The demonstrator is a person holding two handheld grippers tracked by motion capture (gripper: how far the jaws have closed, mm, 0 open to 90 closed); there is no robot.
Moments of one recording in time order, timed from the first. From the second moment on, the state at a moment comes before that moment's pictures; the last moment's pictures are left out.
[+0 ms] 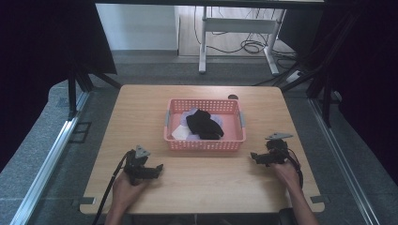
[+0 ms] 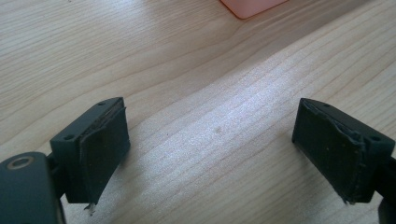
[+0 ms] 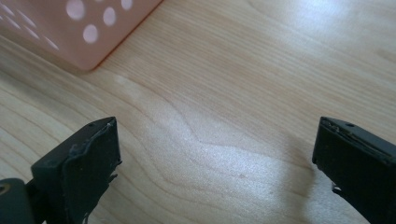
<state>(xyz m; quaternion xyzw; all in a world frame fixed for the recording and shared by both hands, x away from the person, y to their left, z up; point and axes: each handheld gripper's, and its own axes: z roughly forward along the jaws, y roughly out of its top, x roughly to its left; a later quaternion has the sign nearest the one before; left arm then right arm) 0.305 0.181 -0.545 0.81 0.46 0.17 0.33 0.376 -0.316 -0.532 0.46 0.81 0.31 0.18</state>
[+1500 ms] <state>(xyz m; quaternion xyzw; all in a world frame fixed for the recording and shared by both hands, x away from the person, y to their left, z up) 0.305 0.181 -0.545 0.81 0.46 0.17 0.33 0.377 -0.297 -0.454 0.41 0.83 0.35 0.15</state>
